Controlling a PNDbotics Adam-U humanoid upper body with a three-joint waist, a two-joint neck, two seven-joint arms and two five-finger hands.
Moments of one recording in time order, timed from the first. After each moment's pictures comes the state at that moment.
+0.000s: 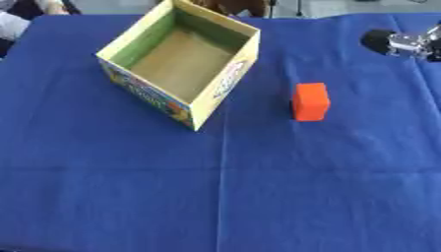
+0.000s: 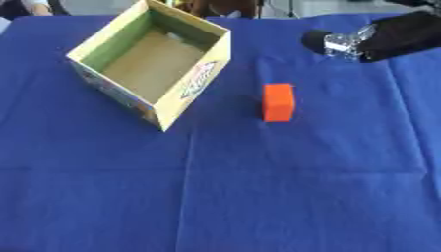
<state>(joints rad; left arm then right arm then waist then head) -0.36 0.29 0.16 -1.98 -0.16 -0.17 0.45 -0.83 -0.98 0.28 -1.88 0.65 0.09 0.67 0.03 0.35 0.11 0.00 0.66</state>
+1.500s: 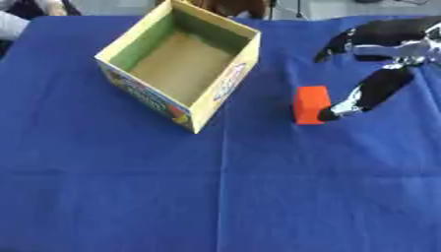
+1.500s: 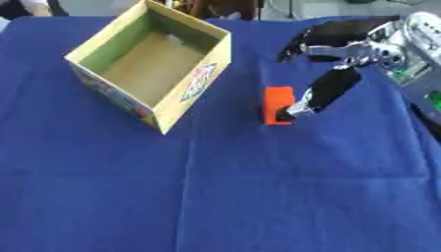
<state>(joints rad) -0.38 0.29 0.15 -1.98 -0.15 -0.17 0.44 -0.91 -0.80 0.44 -1.58 0.69 0.03 0.81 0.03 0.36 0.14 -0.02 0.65</state>
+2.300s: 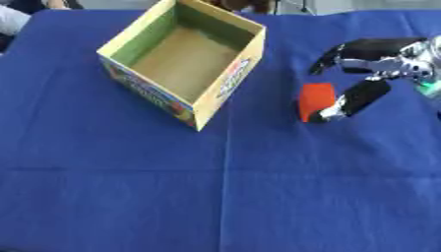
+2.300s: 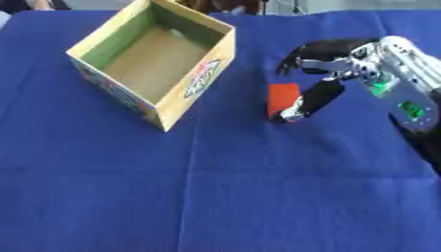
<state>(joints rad) -0.38 0.27 0.15 -1.98 -0.14 -0.17 0.44 -0.90 -0.74 0.45 -1.46 0.72 0.01 0.73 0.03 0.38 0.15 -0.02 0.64</state>
